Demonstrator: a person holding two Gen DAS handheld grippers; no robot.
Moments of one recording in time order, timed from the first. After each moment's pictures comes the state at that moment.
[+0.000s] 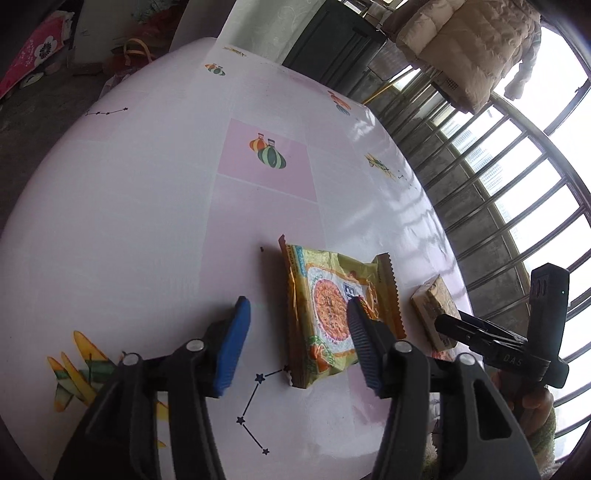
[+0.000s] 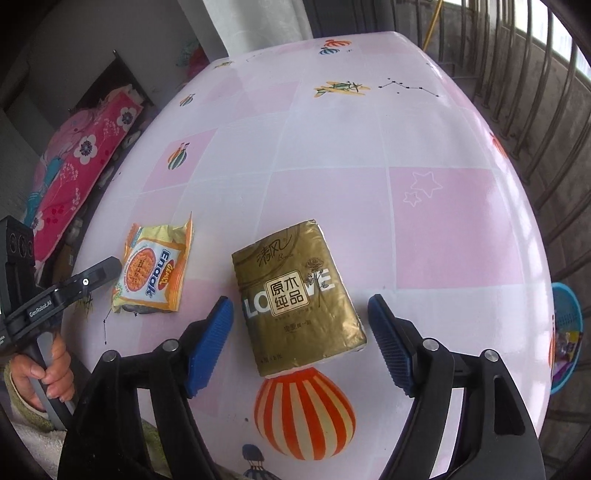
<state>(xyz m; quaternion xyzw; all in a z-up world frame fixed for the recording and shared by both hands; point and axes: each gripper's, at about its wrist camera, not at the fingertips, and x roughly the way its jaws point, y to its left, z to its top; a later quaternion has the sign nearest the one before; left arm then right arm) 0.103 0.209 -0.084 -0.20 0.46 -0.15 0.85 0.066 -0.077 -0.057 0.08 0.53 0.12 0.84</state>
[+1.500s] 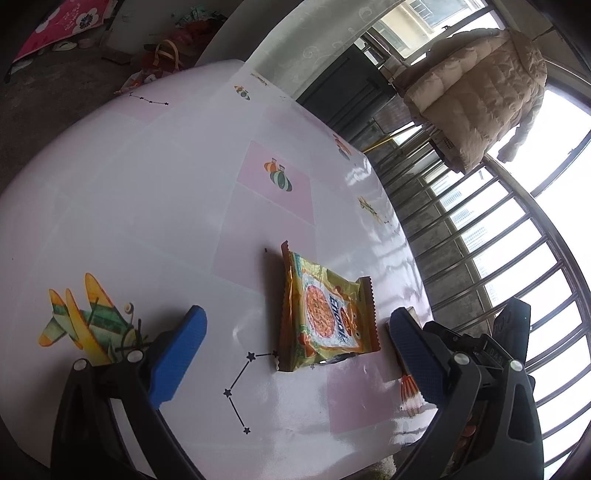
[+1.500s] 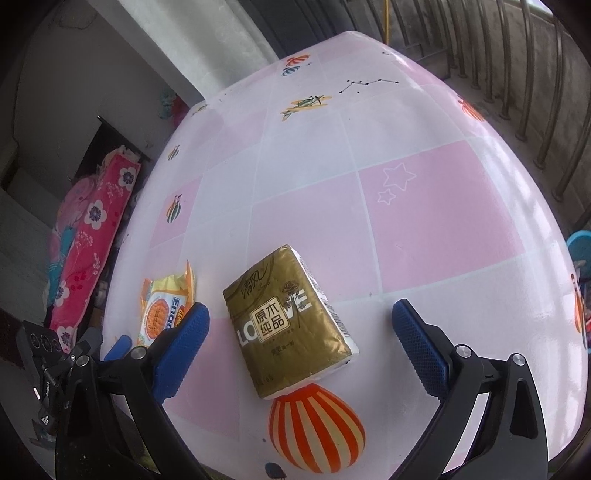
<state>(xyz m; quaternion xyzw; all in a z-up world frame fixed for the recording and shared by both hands) 0.073 0.224 -0.089 -0.31 0.39 -0.14 0.85 0.060 -0.109 -0.064 0.21 0.50 0.10 0.84</state>
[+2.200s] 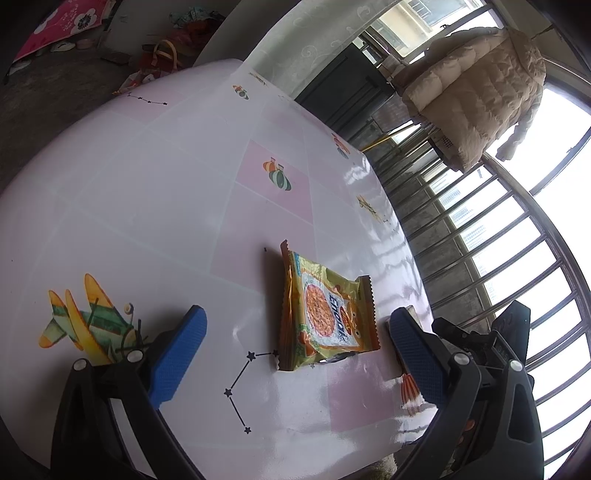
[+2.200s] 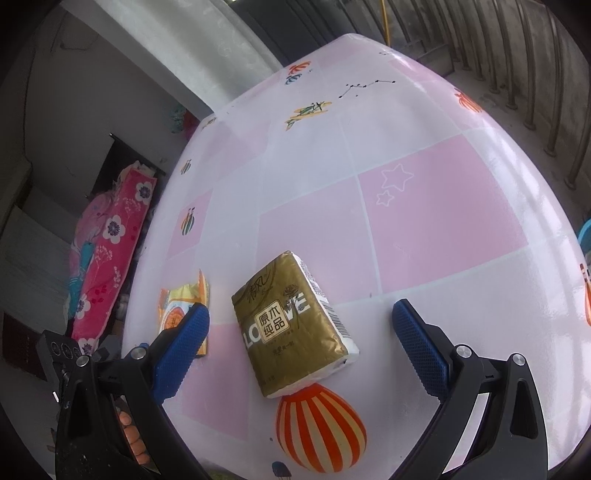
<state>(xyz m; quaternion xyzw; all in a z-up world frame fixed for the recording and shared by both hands) 0.073 0.224 -0.088 -0.31 0.40 -0.14 0.85 0.054 -0.124 -0.064 0.24 0.48 0.13 0.83</state>
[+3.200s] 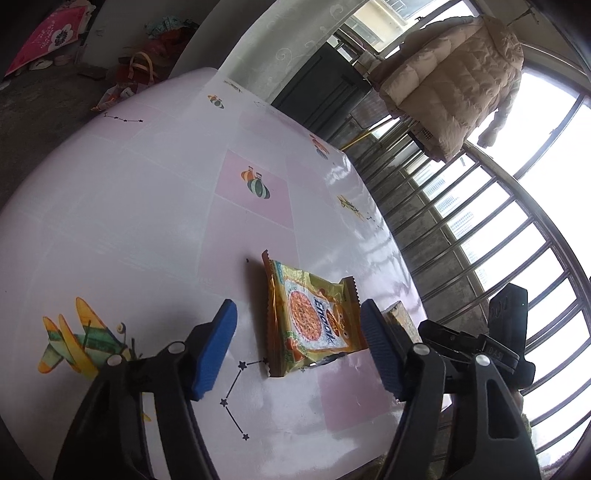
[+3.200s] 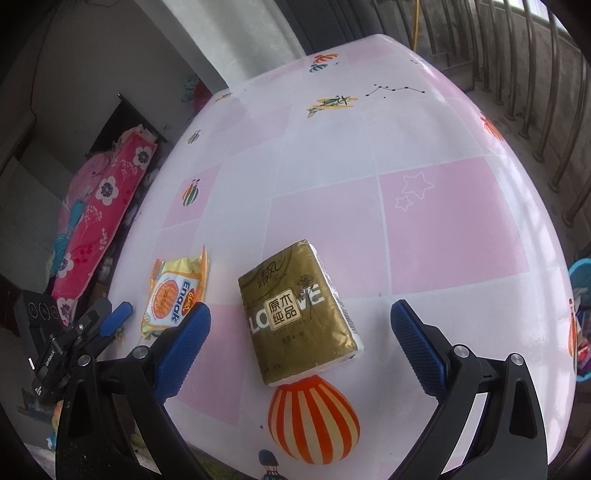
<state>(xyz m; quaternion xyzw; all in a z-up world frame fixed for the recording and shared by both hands) 0.082 0.219 -0.076 -0.28 0.38 -0.18 0.86 0.056 -0.101 -0.050 0.16 0.49 0.15 0.84</state>
